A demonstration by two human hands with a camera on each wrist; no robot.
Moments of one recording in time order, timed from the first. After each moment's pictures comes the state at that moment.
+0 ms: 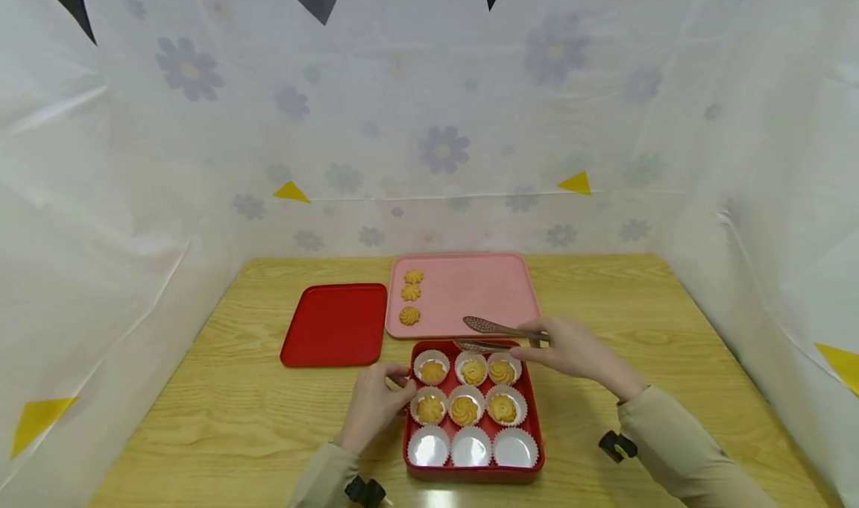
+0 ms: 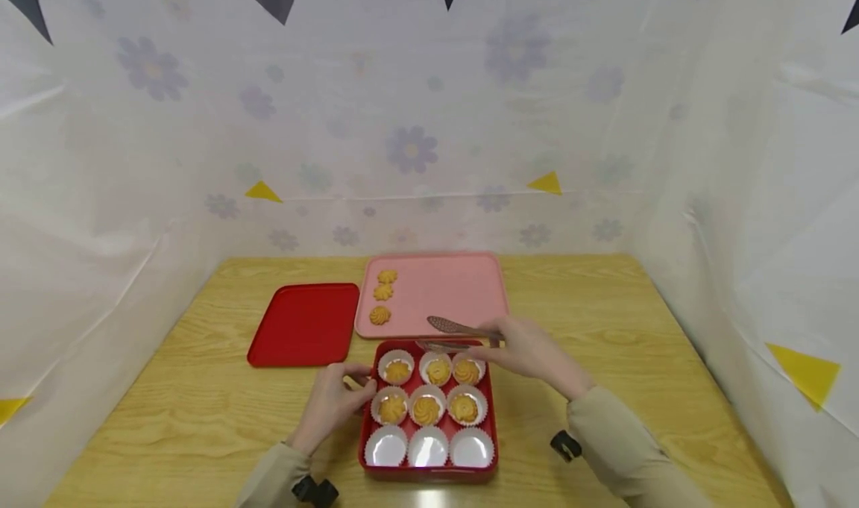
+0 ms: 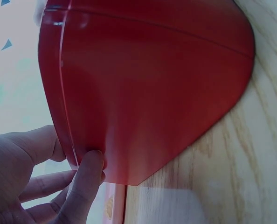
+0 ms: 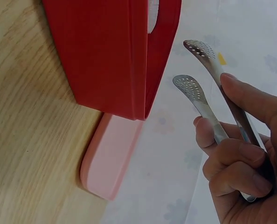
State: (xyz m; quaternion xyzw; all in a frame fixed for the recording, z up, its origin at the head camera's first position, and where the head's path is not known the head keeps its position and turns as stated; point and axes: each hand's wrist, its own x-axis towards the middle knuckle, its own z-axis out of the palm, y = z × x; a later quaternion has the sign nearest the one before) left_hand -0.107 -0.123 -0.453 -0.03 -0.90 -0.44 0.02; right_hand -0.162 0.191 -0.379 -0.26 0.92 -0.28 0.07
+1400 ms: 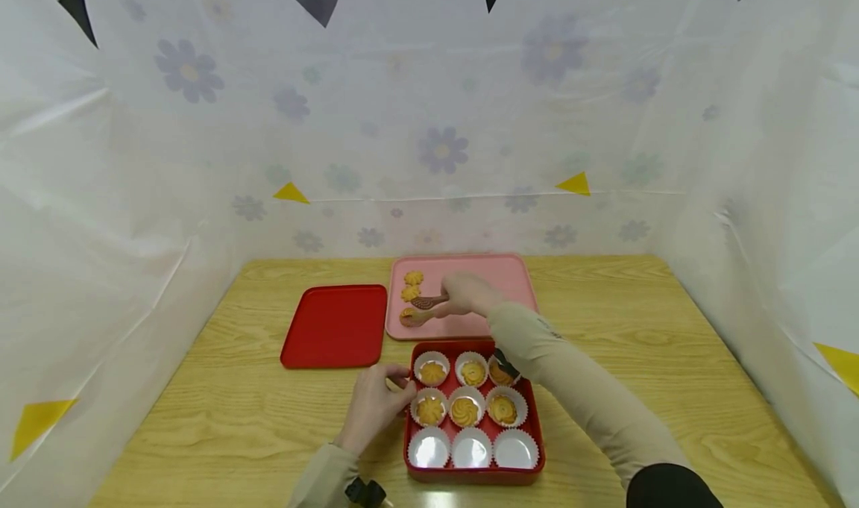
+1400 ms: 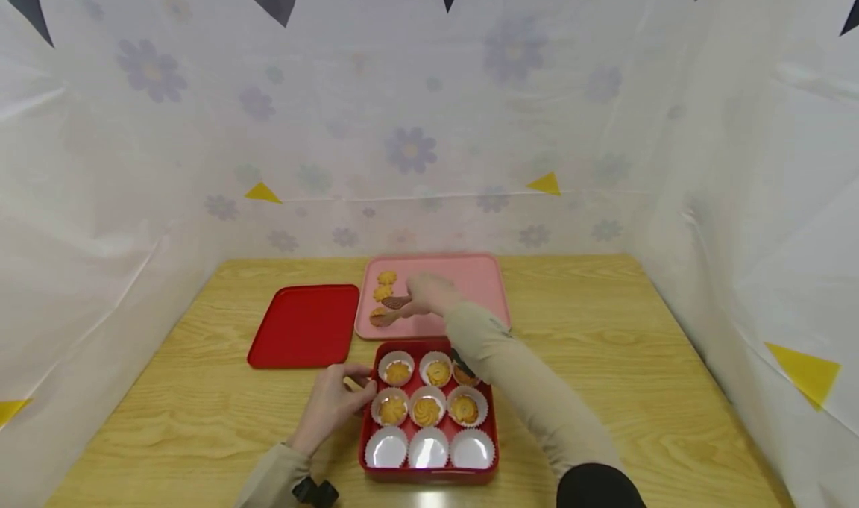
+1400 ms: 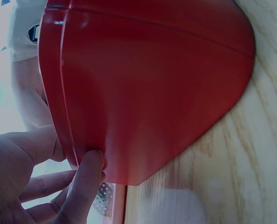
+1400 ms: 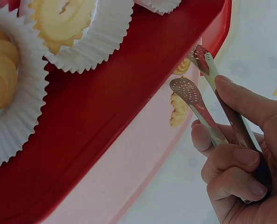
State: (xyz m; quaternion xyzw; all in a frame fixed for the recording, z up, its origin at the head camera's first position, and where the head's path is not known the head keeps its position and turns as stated) left_hand -0.107 -0.123 -0.453 -0.04 -0.90 -0.43 0.02; right_hand -0.263 0.057 -0.380 -0.20 0.96 -0.13 0.16
